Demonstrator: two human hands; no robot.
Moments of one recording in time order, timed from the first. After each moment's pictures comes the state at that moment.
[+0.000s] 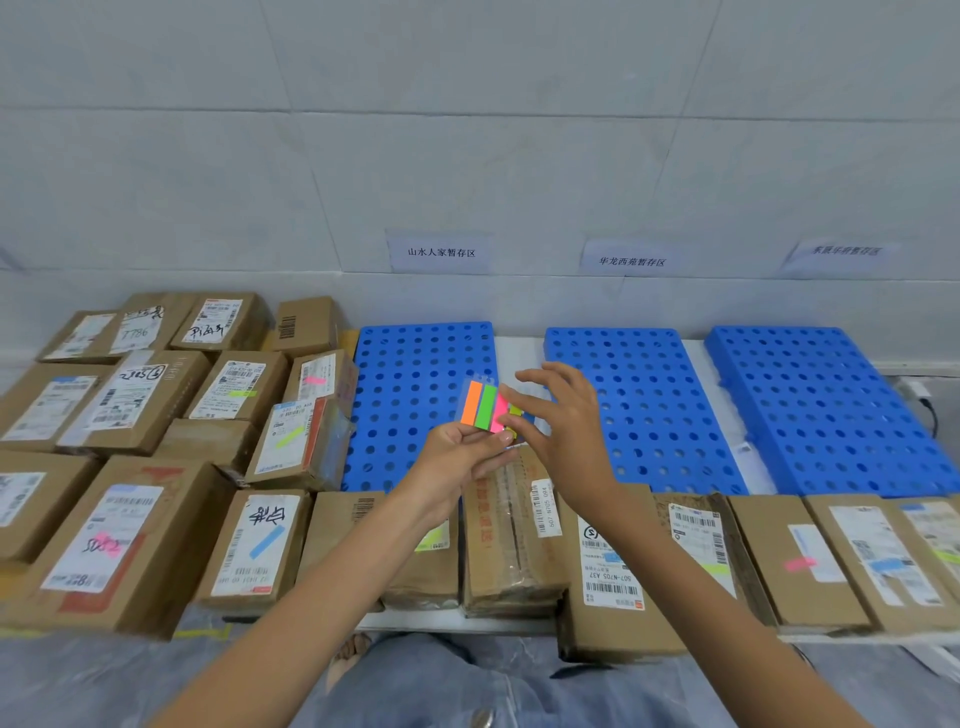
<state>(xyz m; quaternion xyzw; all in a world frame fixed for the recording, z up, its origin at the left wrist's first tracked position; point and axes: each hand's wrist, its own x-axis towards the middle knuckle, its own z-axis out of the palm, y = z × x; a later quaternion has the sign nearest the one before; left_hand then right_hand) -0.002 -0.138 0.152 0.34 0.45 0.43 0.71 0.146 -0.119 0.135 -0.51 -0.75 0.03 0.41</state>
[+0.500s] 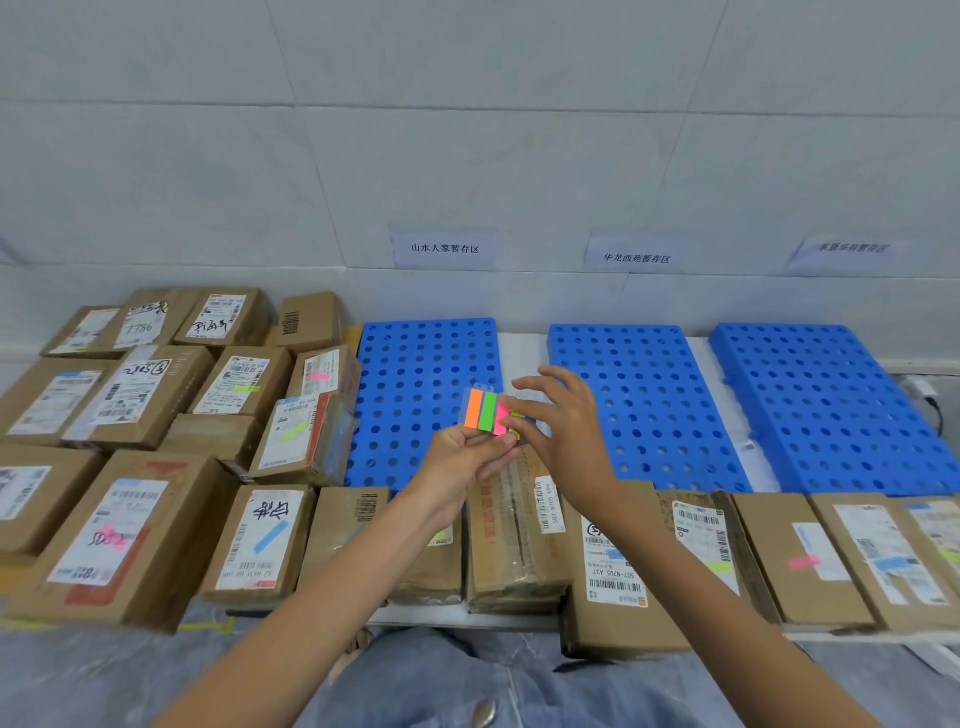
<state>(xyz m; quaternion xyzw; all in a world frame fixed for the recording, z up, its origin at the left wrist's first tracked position) 0.001 -0.142 0.146 0.31 0.45 0.45 0.71 0.145 -0.118 0.127 -0.51 -0.76 0.05 0.40</state>
